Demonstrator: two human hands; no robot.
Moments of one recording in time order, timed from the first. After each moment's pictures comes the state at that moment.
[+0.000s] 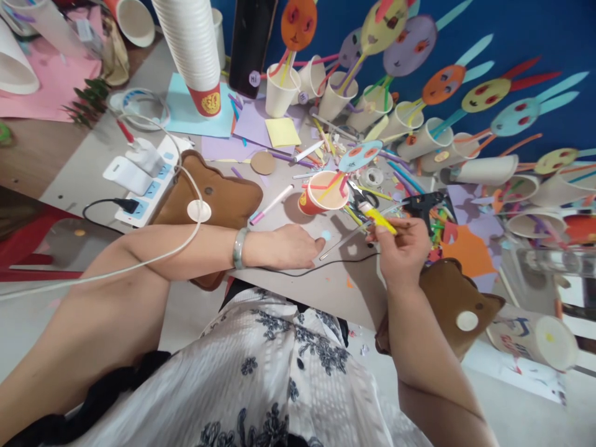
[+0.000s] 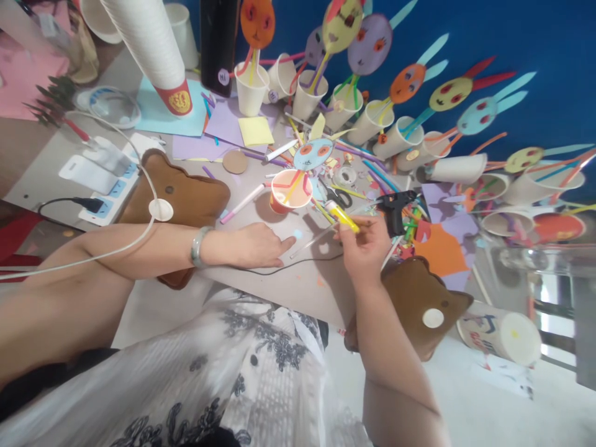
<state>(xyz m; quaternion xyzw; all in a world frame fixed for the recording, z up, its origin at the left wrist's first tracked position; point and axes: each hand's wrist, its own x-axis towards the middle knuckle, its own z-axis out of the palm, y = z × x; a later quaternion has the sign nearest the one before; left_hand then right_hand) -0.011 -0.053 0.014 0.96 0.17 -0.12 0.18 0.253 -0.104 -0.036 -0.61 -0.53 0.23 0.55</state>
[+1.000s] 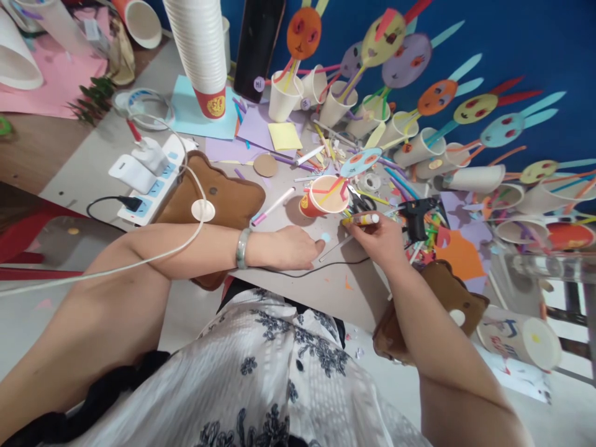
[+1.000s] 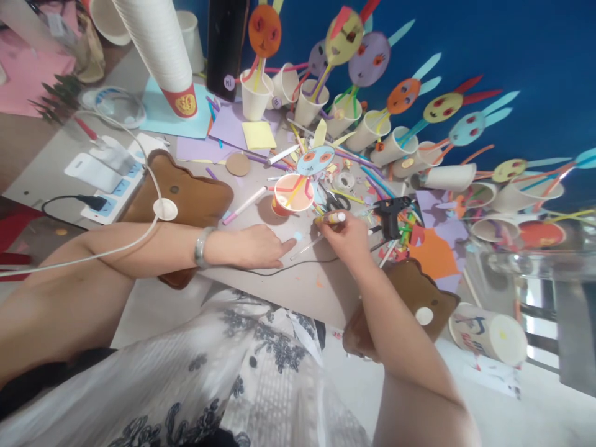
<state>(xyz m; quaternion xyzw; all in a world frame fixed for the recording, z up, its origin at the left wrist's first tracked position) -0.011 -0.053 0.018 0.96 0.17 -0.12 0.20 0.245 -0.069 -0.019 -0.70 -0.62 0.23 0.26</state>
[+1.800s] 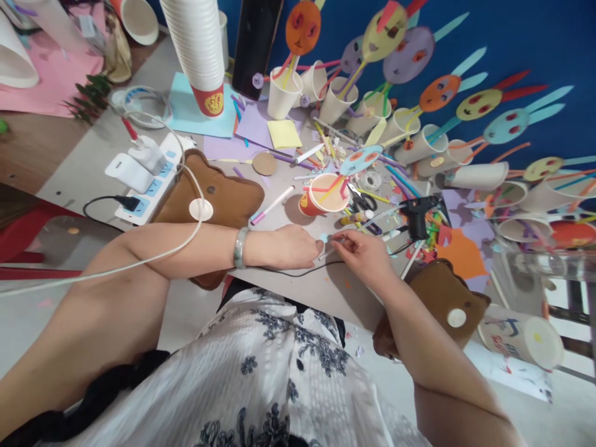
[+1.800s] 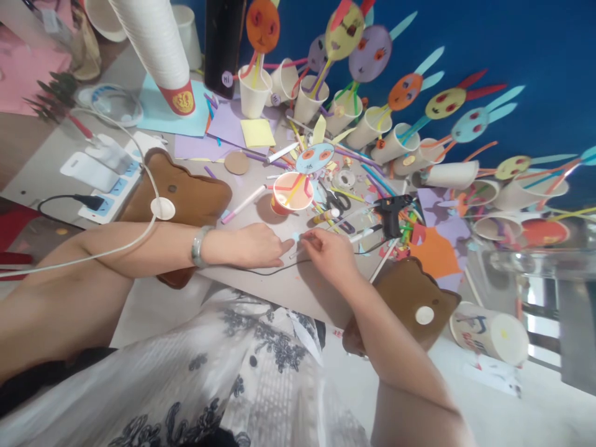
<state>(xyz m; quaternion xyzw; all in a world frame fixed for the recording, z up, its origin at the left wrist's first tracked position) -0.013 -0.052 0.021 0.96 0.17 -0.10 0.19 0.215 -0.102 -0.008 -0.66 -0.70 0.24 0.12</state>
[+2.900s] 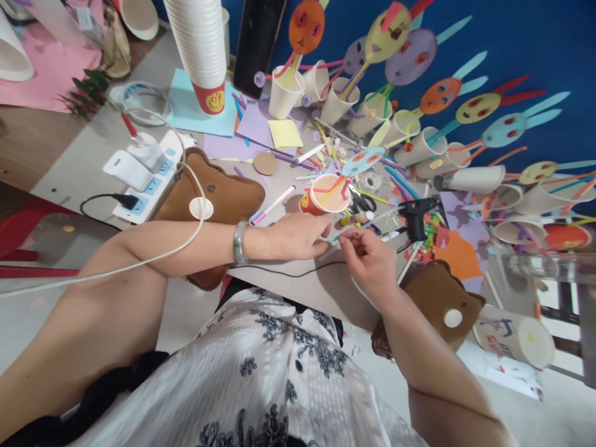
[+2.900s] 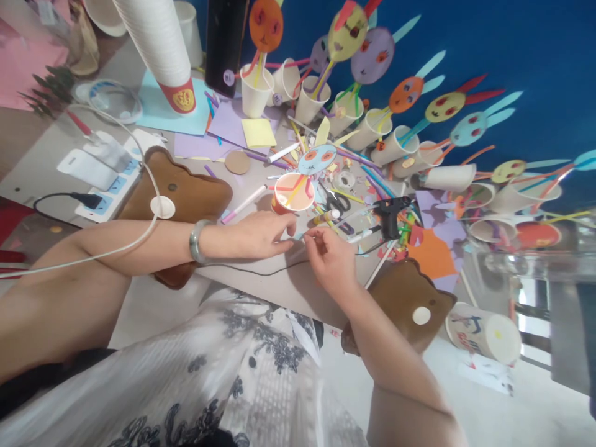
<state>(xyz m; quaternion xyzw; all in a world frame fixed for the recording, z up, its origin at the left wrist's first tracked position) -0.013 -0.042 0.026 0.86 0.34 0.05 0.38 0.197 -0.120 0.006 -0.65 -0.69 0.19 0.25</state>
